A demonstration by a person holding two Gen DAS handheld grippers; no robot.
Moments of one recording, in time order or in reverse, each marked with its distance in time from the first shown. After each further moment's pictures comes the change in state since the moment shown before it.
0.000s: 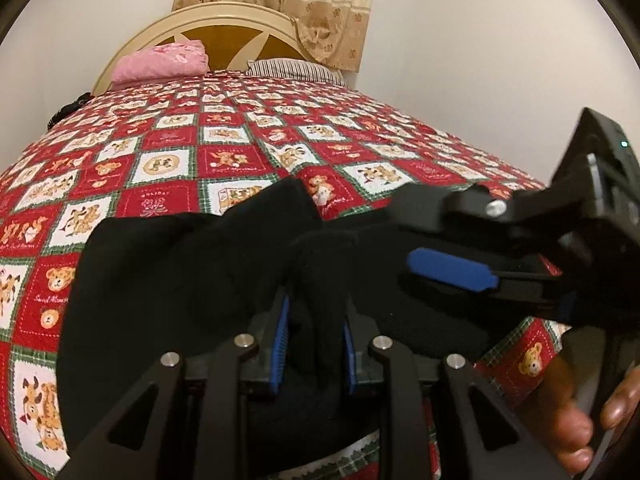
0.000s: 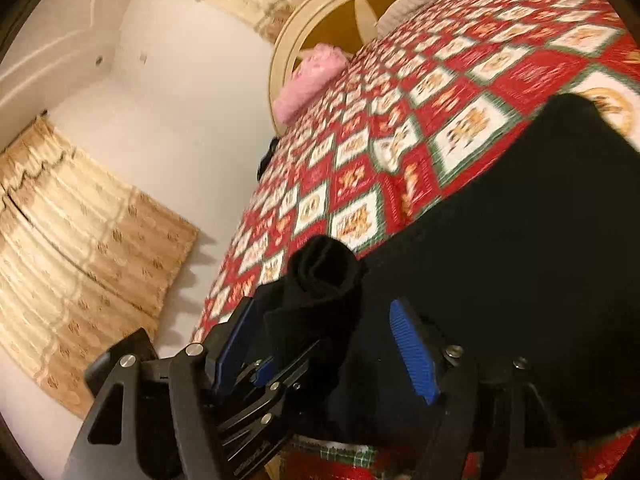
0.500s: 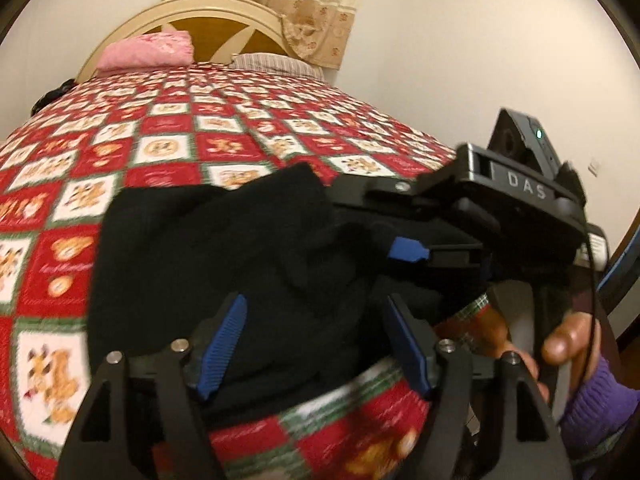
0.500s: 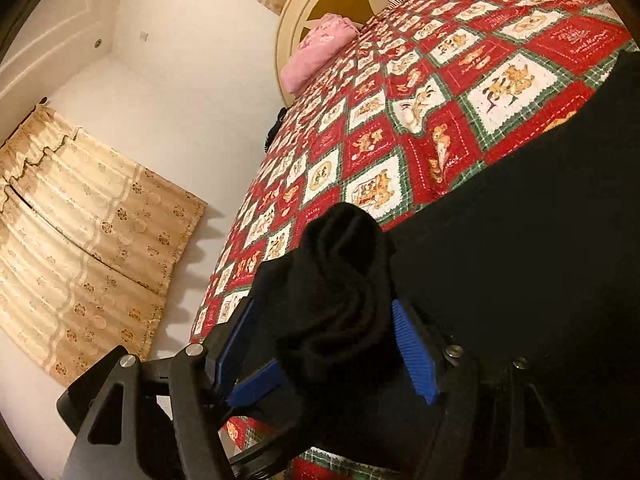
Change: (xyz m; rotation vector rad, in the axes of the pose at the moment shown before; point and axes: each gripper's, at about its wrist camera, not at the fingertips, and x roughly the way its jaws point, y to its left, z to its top) left arm -0.035 0.027 -0.016 -0.025 0.021 -0.111; right arm 0.029 -0.002 0.001 0.012 0.076 0.036
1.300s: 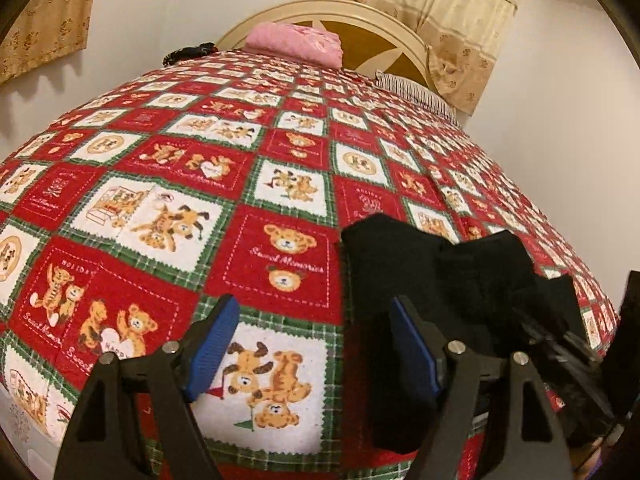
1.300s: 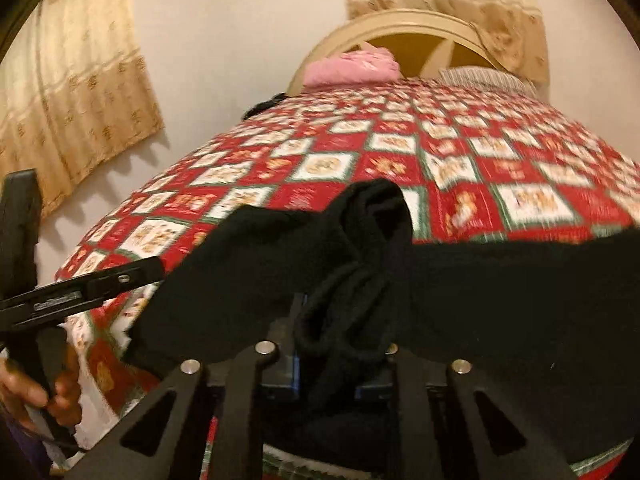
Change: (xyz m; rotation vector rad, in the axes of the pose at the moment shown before) left arm -0.049 0.111 0.000 -0.332 -0.075 0.333; right arm 0.016 0.081 -0.049 -0.573 -0.069 -0.328
